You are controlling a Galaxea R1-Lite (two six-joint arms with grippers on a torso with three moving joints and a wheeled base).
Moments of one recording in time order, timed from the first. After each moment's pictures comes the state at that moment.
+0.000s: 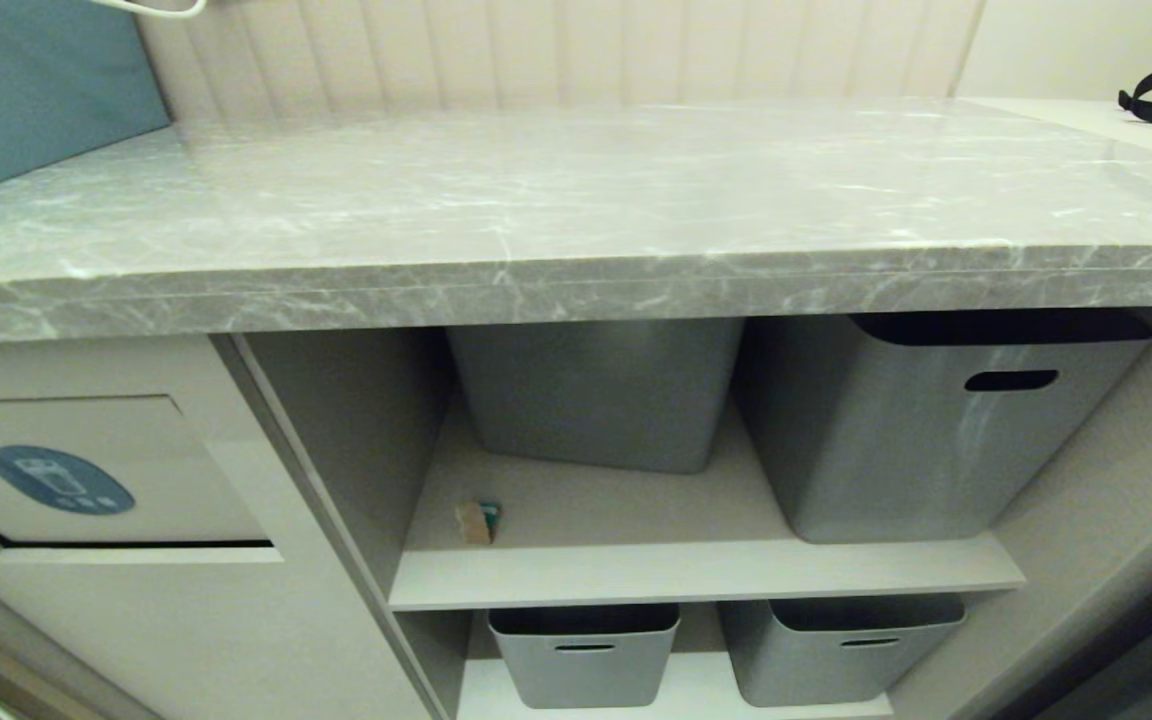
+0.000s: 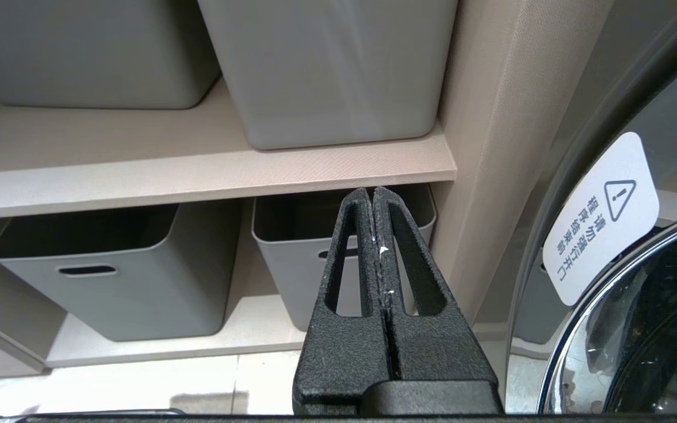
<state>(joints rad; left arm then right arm) -0.07 0.51 -0.36 0.04 -0.61 0.14 -0.01 0.00 0.00 -0.01 -0.04 0.06</state>
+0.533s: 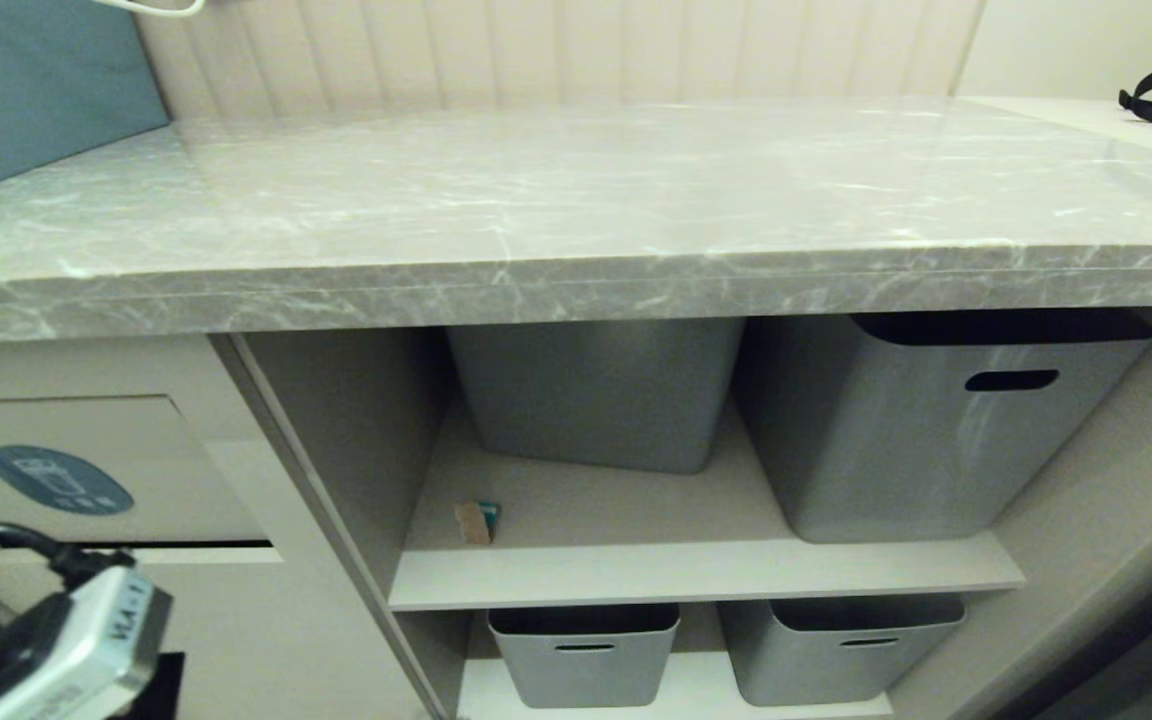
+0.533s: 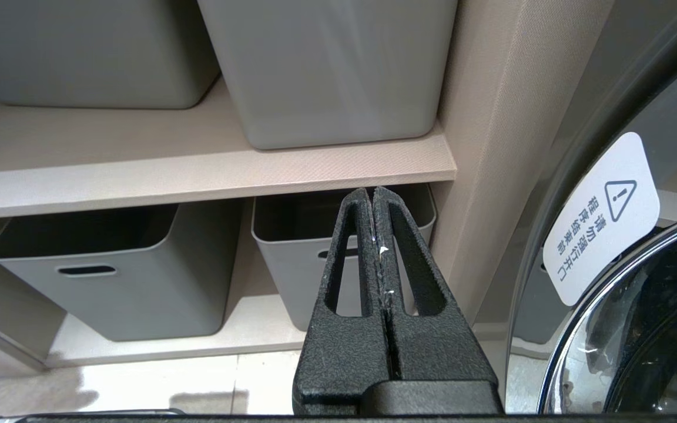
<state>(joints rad) -0.52 1.04 -0.42 -0.07 -0.55 0.26 -0.01 0.00 0.00 -0.01 -0.04 0.06</state>
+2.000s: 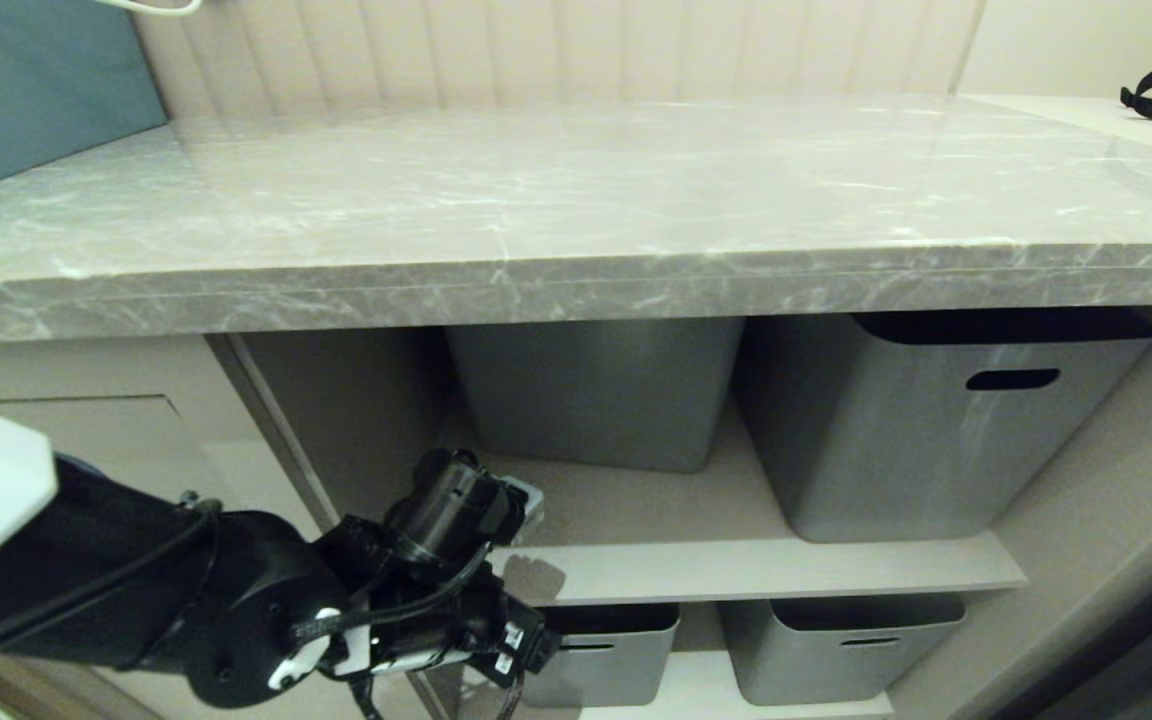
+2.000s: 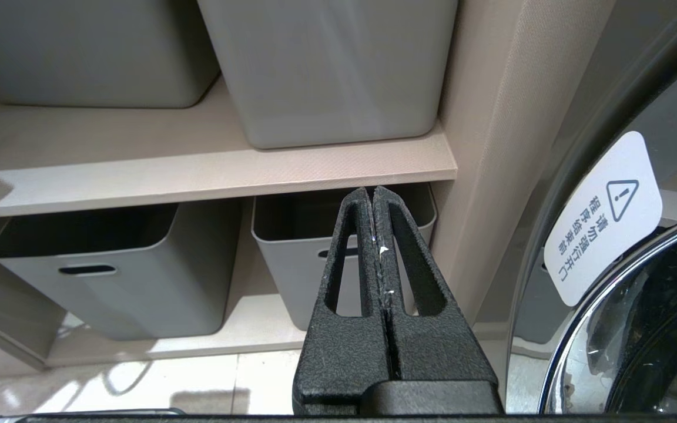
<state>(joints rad) -0.75 1.85 -0.87 -0.08 0.17 -0.11 -0.01 0.00 0.00 -0.01 -0.04 0.06</state>
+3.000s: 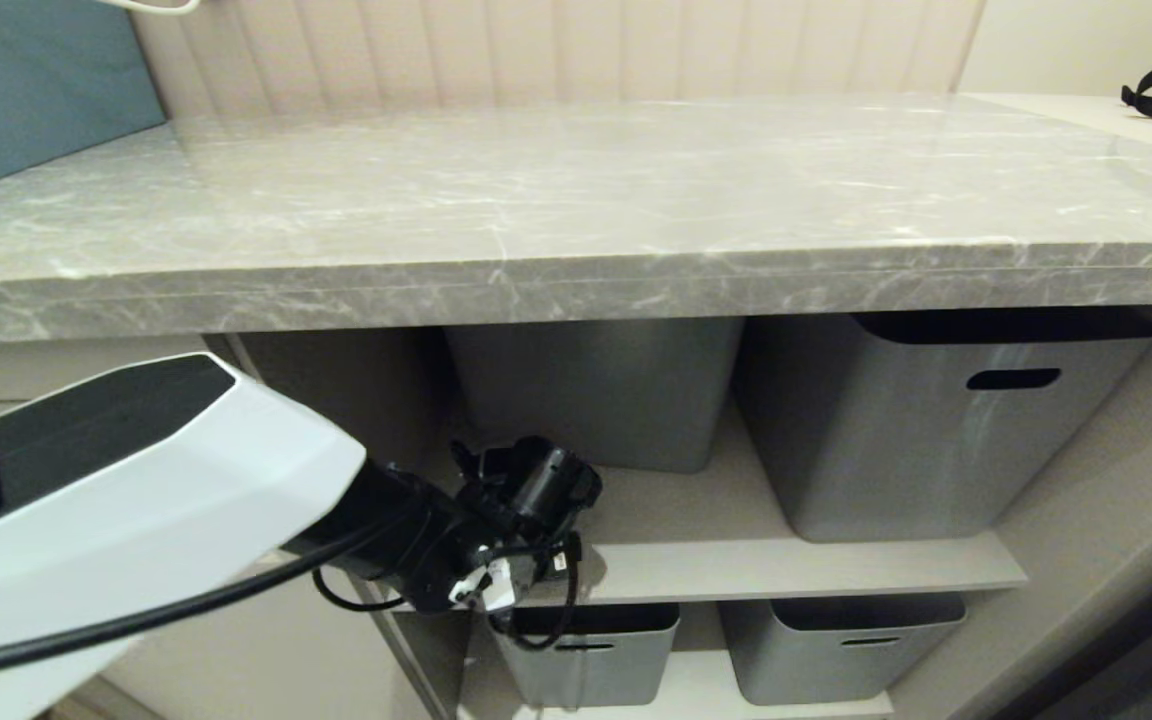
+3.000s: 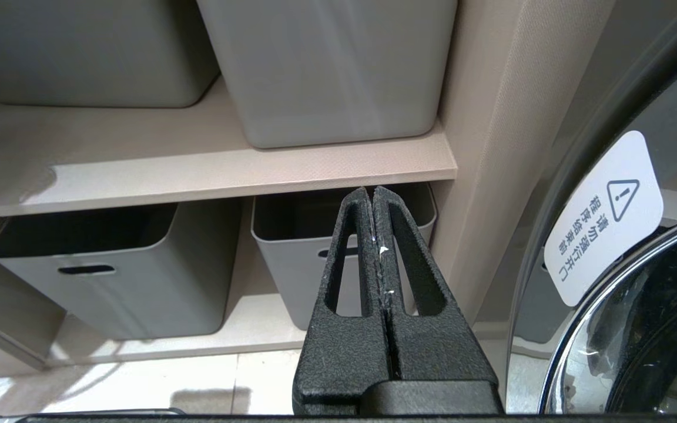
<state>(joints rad) -0.72 2.16 -1.16 -0.09 0.48 -0.62 -0.01 0.00 0.00 -0.01 -0.04 0.06</state>
